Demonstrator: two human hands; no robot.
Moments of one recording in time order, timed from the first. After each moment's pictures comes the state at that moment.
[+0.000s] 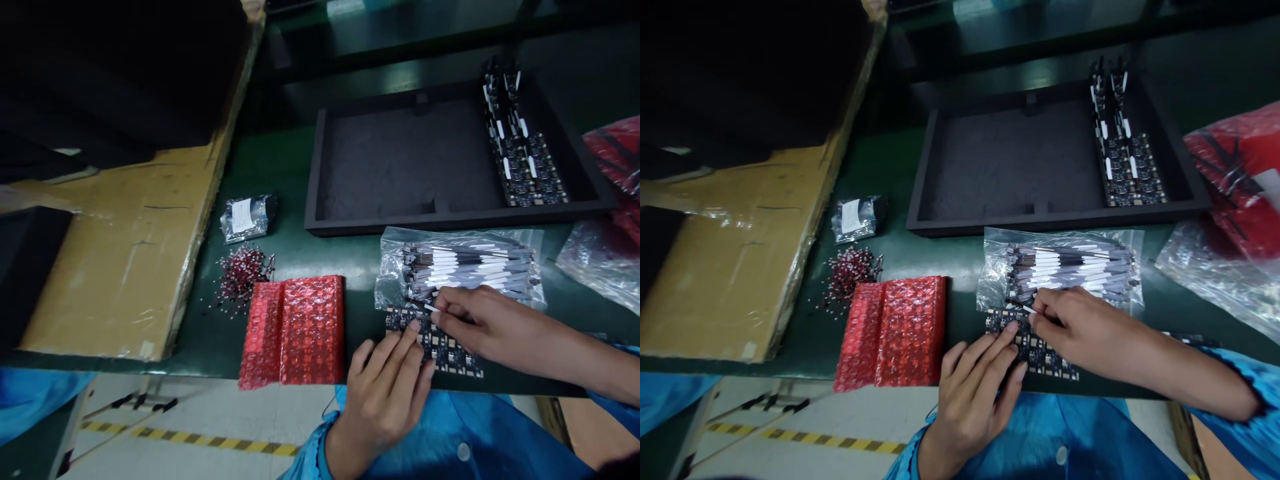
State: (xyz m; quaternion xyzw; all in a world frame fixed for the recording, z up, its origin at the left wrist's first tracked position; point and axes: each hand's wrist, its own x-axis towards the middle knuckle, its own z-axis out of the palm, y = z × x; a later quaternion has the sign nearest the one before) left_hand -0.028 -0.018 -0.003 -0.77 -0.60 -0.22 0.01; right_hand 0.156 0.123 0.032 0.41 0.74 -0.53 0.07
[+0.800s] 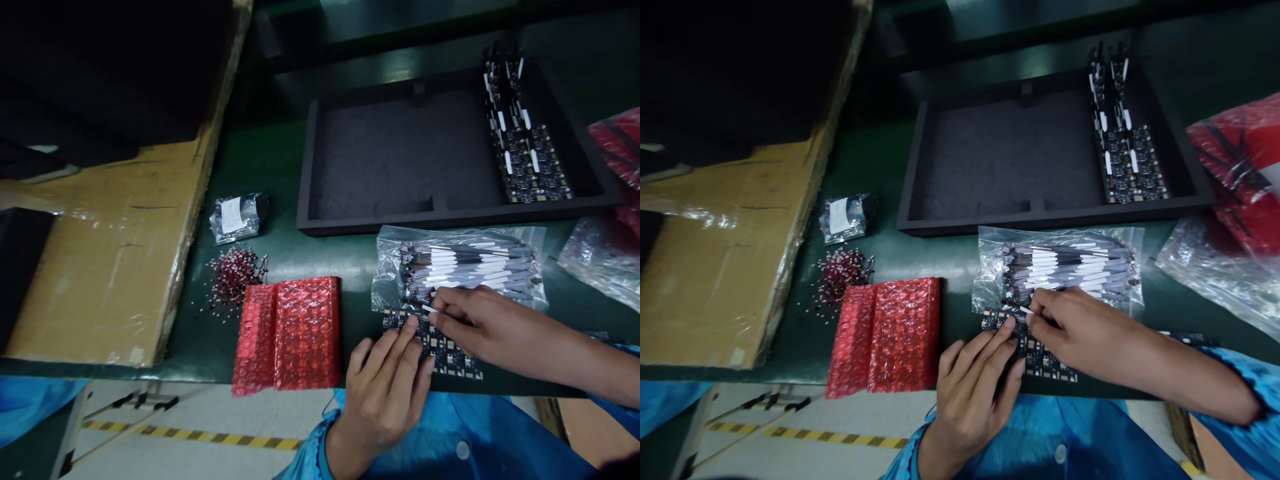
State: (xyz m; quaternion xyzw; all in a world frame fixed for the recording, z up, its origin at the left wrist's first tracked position) left_hand -0.024 -0.011 -0.002 -0.76 -0.61 -0.22 0.00; right_hand 0.152 0.125 0.038 0.41 0.73 -0.54 0.08
